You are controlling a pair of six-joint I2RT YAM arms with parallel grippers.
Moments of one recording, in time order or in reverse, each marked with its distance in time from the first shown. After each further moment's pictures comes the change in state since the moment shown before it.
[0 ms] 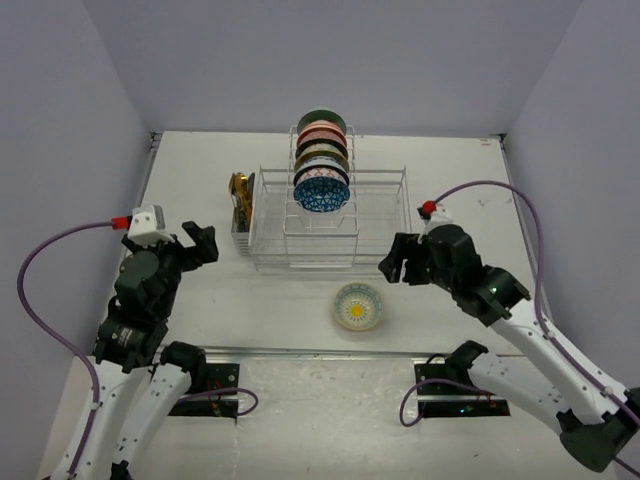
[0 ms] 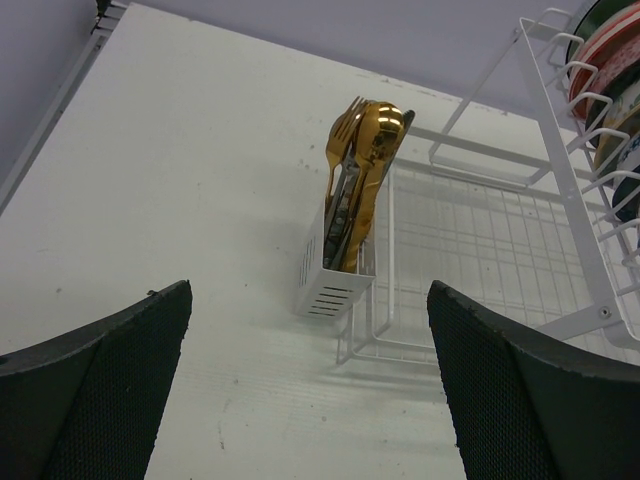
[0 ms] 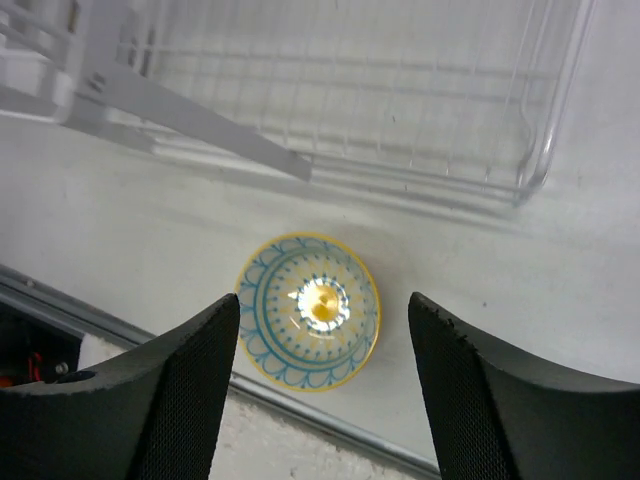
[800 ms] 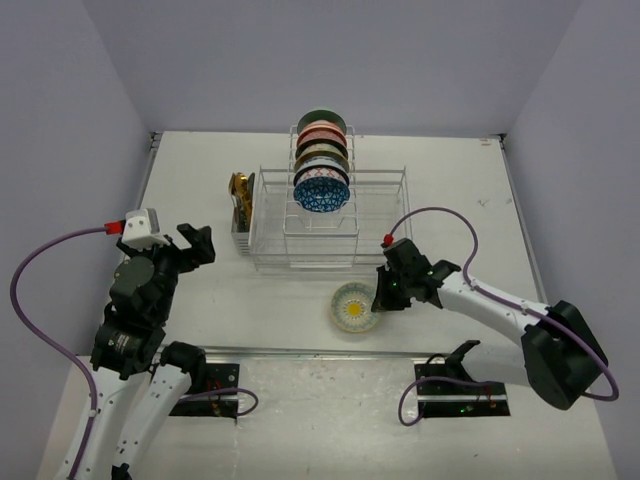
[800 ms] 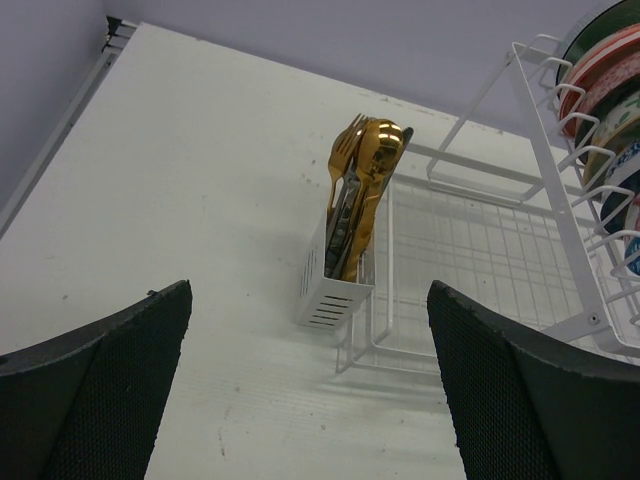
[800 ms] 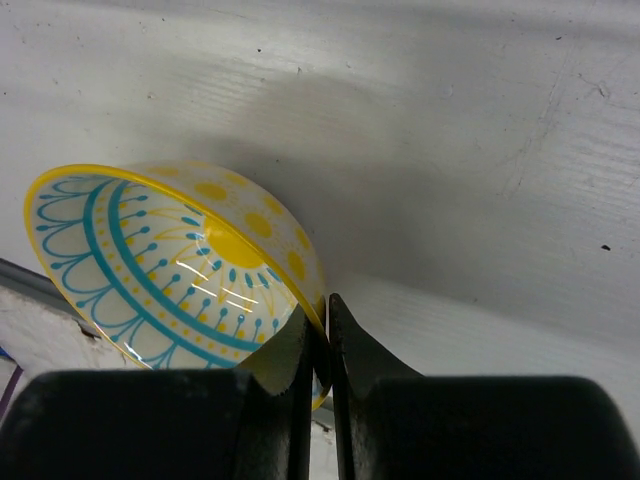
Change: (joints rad) left arm 0.000 -0.035 0.004 -0.001 -0.018 0.000; right arm 0.009 0.391 -0.206 0.186 -0.206 0.074
